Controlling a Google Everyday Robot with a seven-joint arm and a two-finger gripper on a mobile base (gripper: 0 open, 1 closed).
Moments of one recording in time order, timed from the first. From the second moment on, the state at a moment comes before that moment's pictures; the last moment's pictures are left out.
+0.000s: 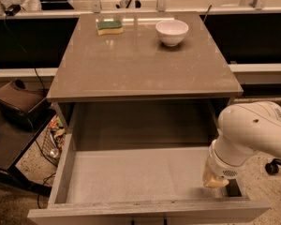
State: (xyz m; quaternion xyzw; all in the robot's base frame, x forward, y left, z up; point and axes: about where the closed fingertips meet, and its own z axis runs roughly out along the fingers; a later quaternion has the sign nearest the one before) arm 0.388 -0.211 0.638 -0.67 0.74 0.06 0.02
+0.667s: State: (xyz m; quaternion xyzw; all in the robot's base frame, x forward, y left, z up) arm 0.386 -0.212 0.639 -0.67 0.74 0.05 0.02
